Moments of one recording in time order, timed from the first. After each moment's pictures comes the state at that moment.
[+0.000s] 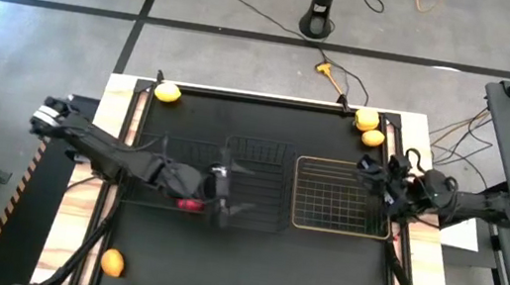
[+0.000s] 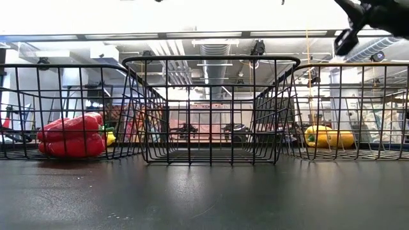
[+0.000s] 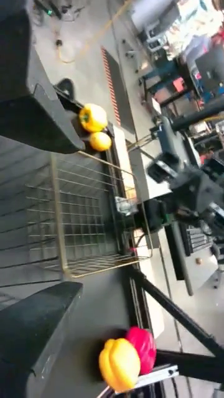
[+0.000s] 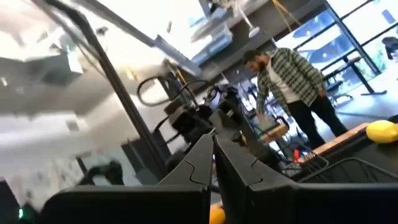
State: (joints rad) left arm -0.32 1.39 1.00 0.14 -0.50 0.14; right arm 0.01 0.21 0.10 0.53 -0.02 0.59
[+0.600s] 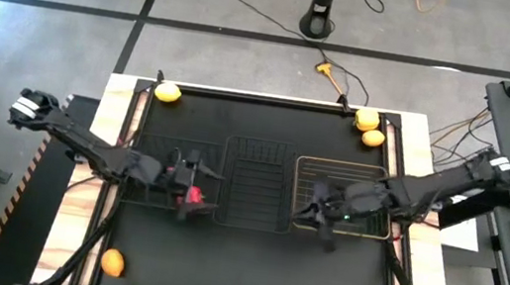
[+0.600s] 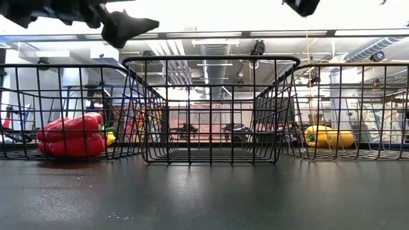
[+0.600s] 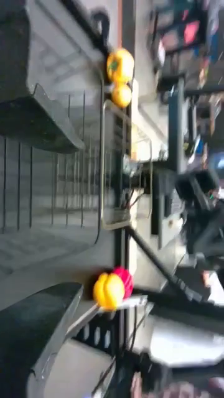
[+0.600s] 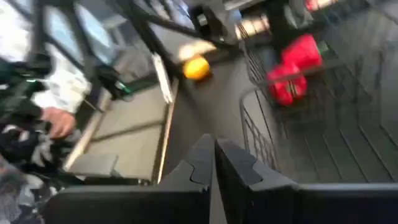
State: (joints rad) left arm -0.33 1.08 0.45 0.53 -0.33 -0.08; right arm 0.35 1.17 0.93 -0.12 0.08 0.53
